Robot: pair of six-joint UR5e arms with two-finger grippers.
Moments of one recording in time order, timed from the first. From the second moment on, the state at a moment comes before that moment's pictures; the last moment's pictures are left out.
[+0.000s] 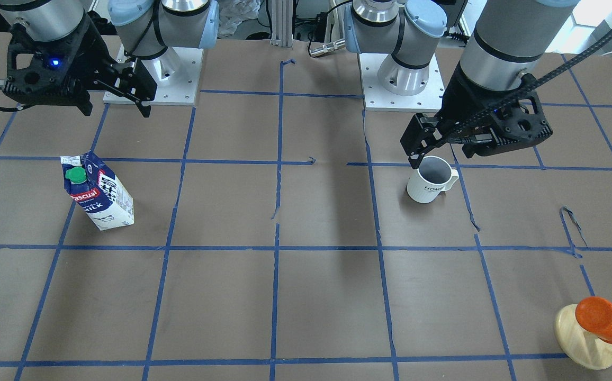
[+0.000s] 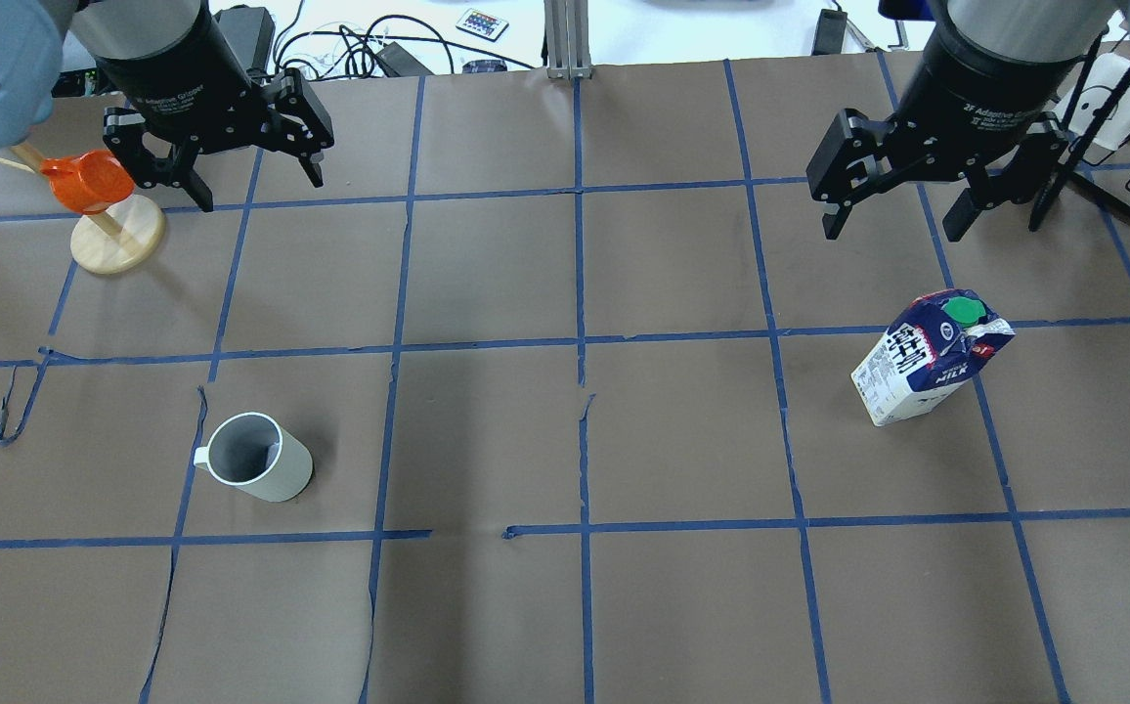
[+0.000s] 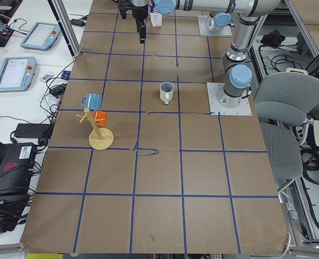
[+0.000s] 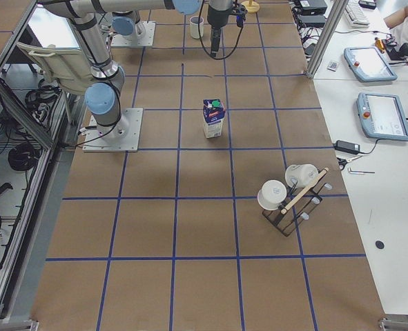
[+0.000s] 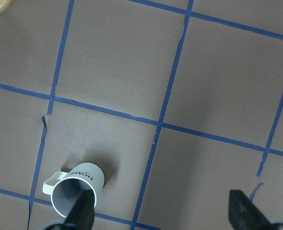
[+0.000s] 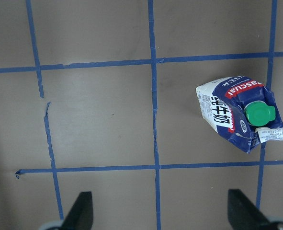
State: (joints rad) left arm -1.56 -1.66 -1.45 -1.58 1.60 -0.23; right arm 1.54 -1.59 1.51 -1.40 -1.53 0.01
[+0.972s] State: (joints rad) left arm -1.56 -1.66 -1.45 -1.59 1.60 -0.23; right arm 1.54 -1.58 1.51 -1.41 -1.53 0.00
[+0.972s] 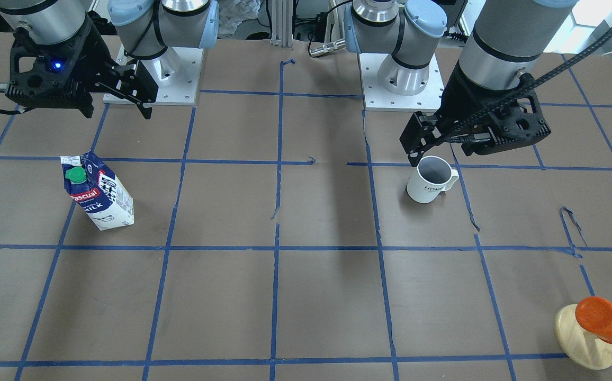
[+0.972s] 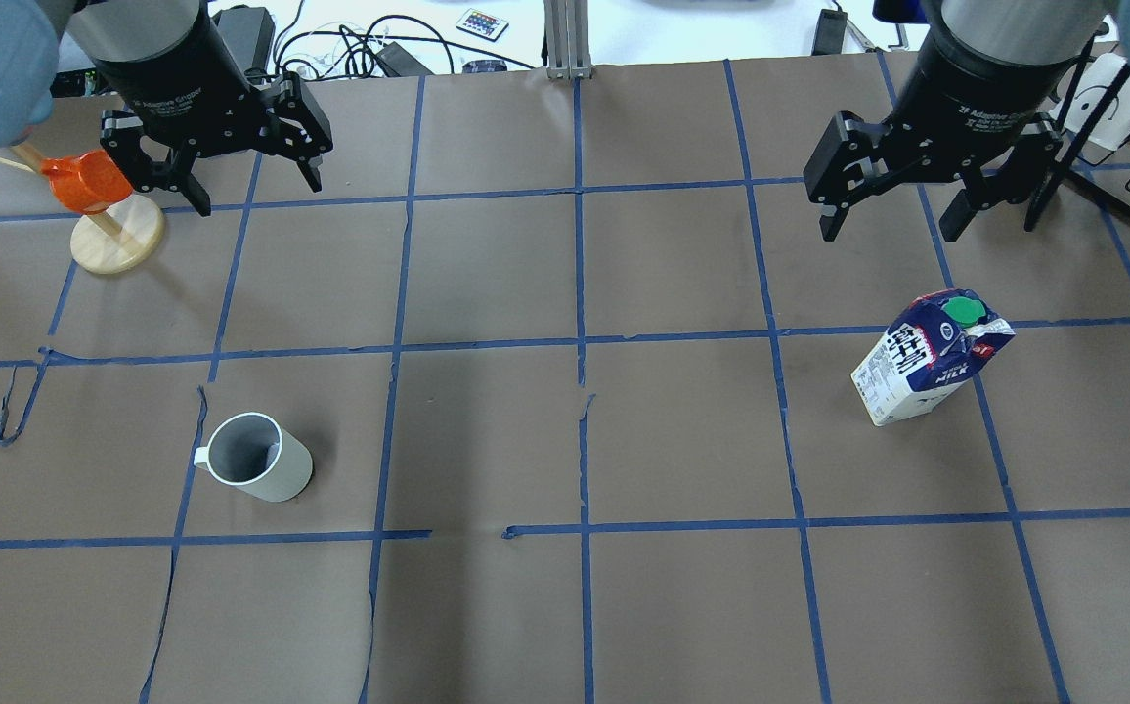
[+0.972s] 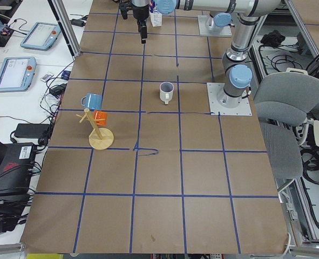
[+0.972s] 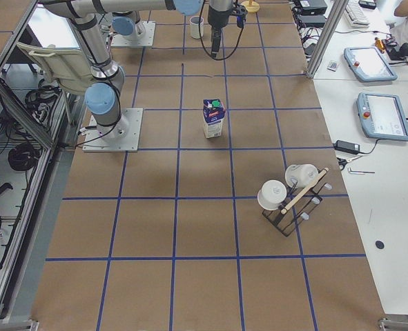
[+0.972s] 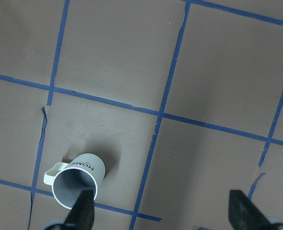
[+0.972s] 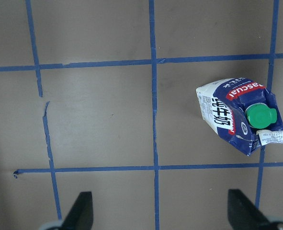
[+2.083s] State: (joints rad) left arm -1.56 -1.63 -1.44 -1.61 1.60 -0.23; right arm 1.53 -1.58 1.51 -1.40 -1.54 0.00
